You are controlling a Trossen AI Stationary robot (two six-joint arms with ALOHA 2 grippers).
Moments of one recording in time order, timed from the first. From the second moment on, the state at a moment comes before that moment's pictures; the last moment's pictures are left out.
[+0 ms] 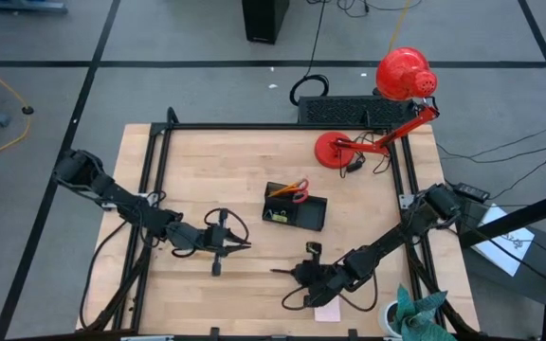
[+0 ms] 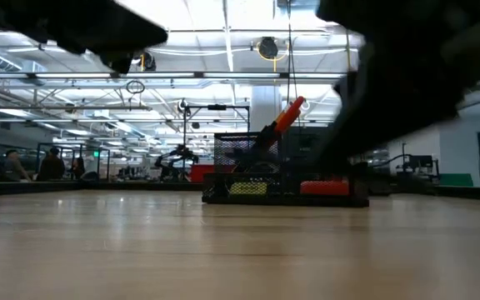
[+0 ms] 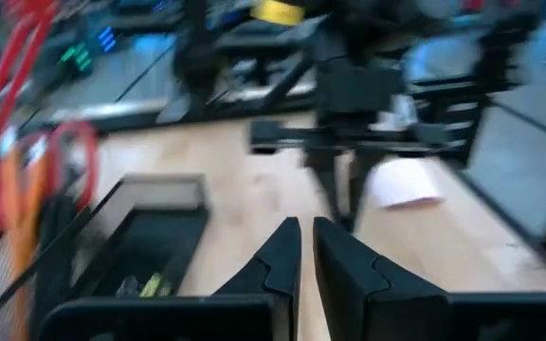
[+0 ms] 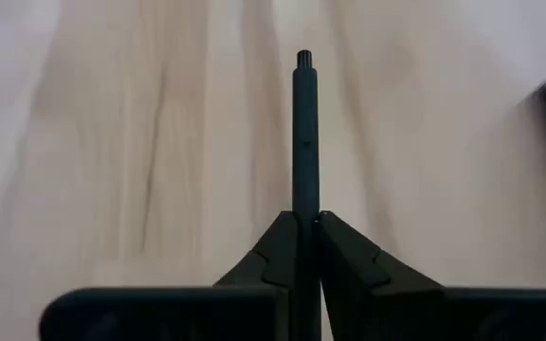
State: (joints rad) left arm -0.50 1.36 0.48 0.66 -0.38 -0.04; right arm 0.61 1.89 1.05 -0.08 0.51 0.49
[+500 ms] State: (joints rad) left arm -0.58 1.35 0.48 1.01 -0.12 0.35; right arm 0.63 1.74 1.05 0.31 0.73 0.01
